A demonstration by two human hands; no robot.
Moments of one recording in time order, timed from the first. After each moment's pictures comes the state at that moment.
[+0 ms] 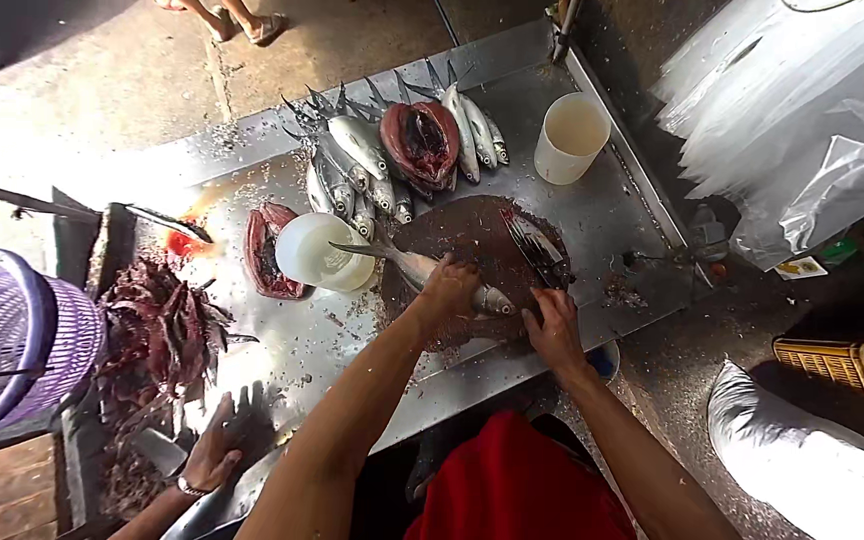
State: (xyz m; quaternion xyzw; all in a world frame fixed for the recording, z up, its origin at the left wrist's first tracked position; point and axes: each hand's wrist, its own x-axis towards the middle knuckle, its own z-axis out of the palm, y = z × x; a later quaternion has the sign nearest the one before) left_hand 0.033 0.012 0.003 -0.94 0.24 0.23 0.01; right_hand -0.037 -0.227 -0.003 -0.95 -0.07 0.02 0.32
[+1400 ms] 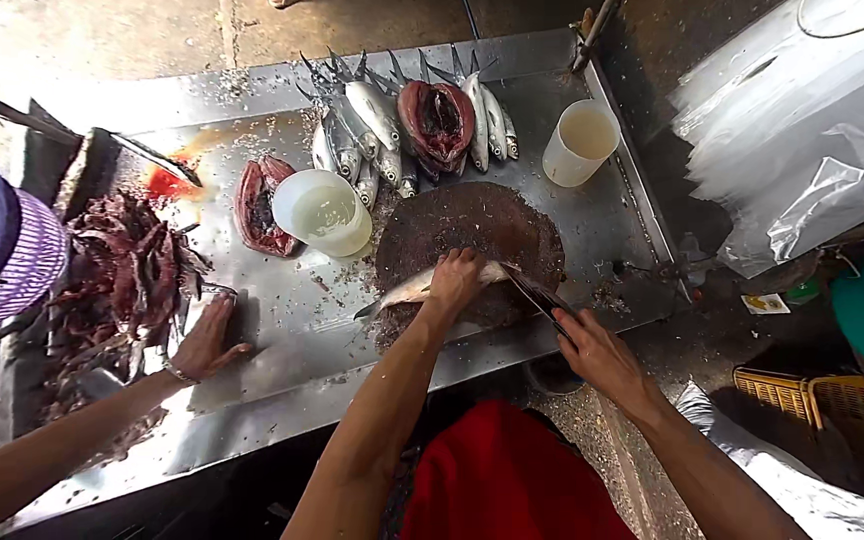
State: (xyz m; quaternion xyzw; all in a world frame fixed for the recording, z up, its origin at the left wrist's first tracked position) left_hand -0.008 -0.020 -0.014 -0.98 0.05 0.11 -0.14; right_hand -0.059 -0.303 0.083 -0.95 -0.18 0.23 0.09
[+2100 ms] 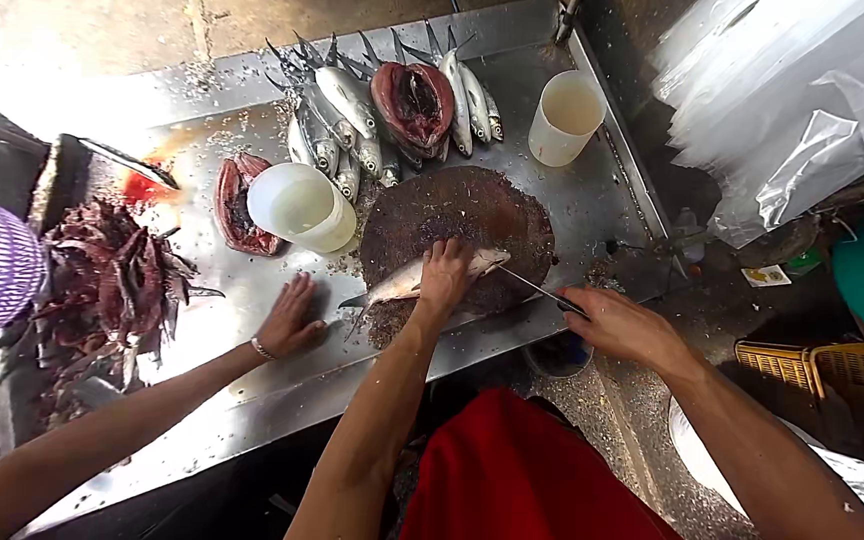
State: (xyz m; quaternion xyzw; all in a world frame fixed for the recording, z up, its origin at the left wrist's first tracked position) left_hand -0.026 -0.032 -0.024 -0.99 0.02 0.03 -0.14; right_hand -0.012 -0.312 0.133 -0.88 -0.20 0.41 0.12
